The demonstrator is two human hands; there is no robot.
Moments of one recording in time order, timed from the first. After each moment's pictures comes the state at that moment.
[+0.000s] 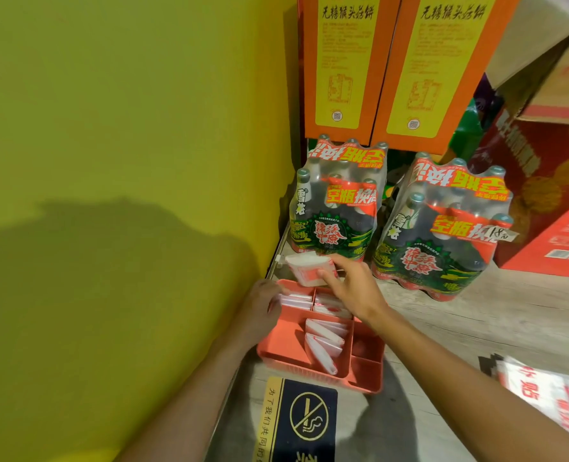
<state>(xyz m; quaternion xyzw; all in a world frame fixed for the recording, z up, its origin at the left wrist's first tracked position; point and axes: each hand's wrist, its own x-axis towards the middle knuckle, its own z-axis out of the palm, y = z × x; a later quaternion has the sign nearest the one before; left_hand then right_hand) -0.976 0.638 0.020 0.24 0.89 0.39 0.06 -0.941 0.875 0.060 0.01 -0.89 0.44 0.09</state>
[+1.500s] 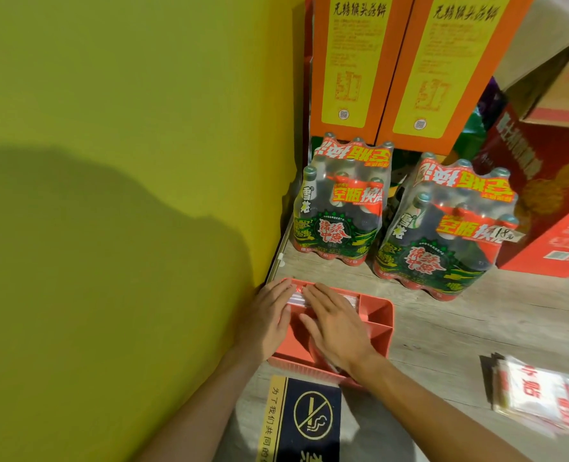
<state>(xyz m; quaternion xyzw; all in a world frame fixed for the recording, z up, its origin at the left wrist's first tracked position) -0.954 0.637 0.001 0.31 0.91 0.27 -0.03 -0.891 0.819 0.010 0.07 -0.98 0.15 0.05</state>
